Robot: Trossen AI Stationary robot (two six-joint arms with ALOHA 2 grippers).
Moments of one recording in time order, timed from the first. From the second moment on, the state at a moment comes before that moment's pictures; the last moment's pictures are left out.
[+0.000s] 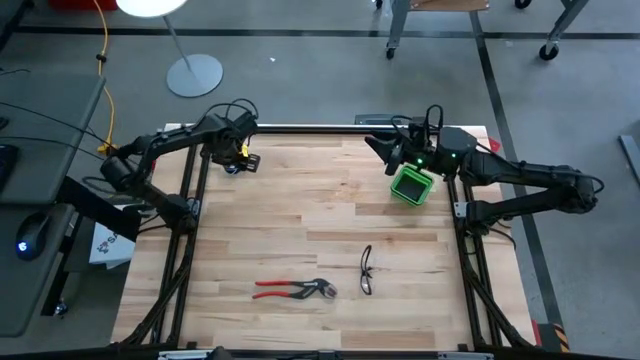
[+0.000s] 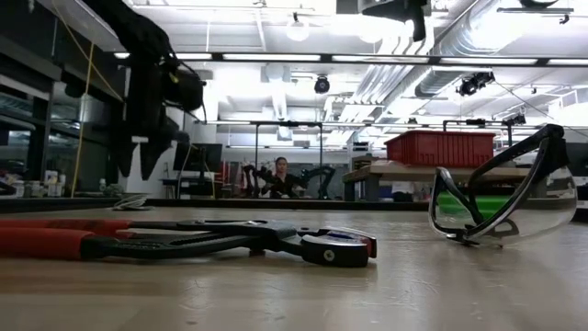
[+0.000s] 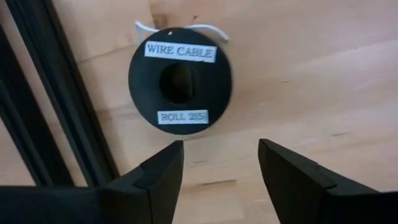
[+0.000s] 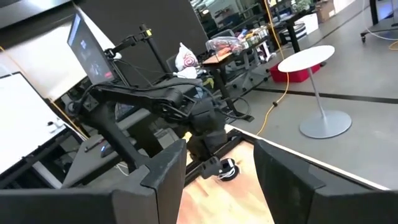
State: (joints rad) left arm 0.81 1.51 0.96 -1.01 -0.17 -0.50; right arm -0.19 1.03 0.92 0.08 0.24 0.47
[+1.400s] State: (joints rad) left arm 0.77 1.57 0.96 -0.88 -0.26 -0.39; right arm -0.19 1.01 0.92 0.07 0.24 0.44
